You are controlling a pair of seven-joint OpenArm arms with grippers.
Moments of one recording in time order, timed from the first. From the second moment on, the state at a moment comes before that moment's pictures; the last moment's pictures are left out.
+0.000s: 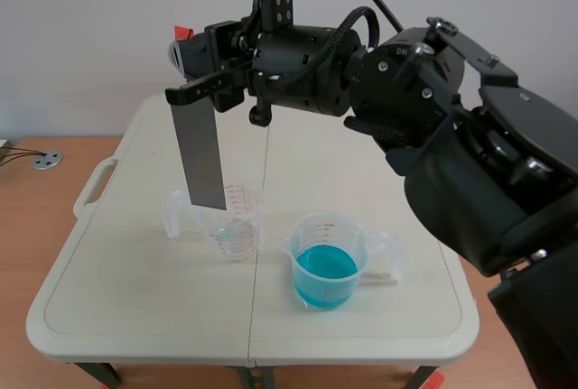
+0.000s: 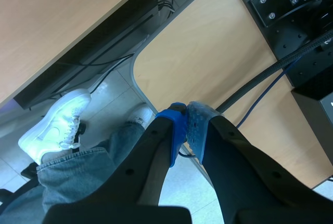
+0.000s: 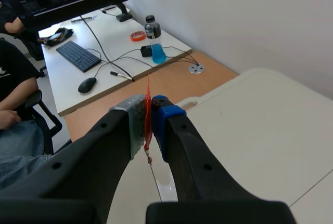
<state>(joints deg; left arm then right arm) 73.6 -41.3 -14.5 99.3 -11.0 -23.8 0.4 15.4 5.2 -24.9 86.9 27.9 32.6 -18.3</state>
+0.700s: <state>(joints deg) 73.6 -41.3 -14.5 99.3 -11.0 -23.8 0.4 15.4 4.2 -24.9 73.4 28.7 32.5 -13.8</state>
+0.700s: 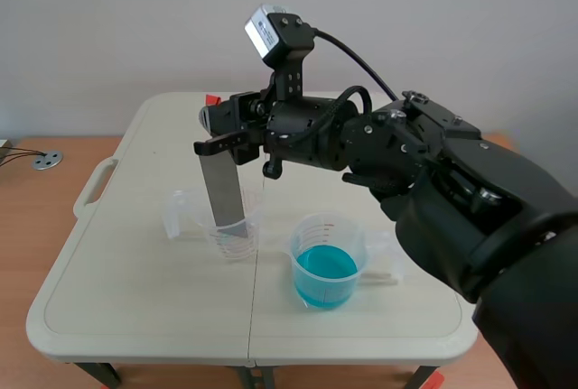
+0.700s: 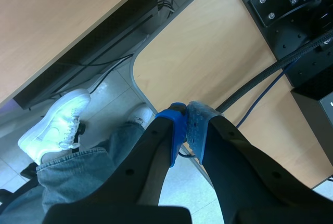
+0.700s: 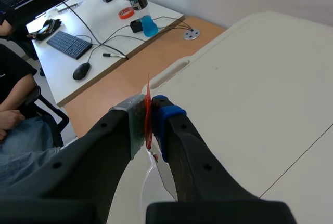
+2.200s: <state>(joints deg) 73.6 -41.3 -14.5 99.3 -11.0 -23.8 0.6 15.3 4.0 -24.3 68.9 29.3 32.4 -14.0</state>
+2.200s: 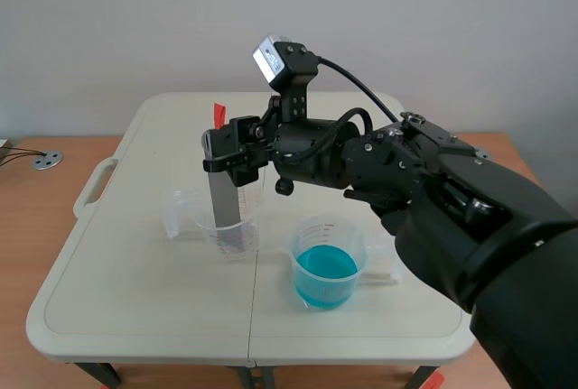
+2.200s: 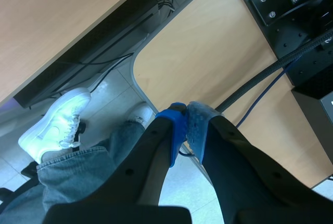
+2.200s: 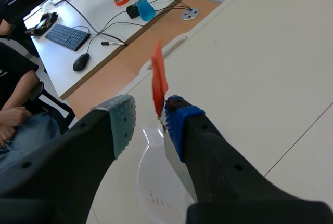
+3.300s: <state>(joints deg) 73.5 -41.3 -14.5 99.3 -11.0 -23.8 -0.1 15.1 9.0 -18.5 70.5 27.9 32.4 -13.7</state>
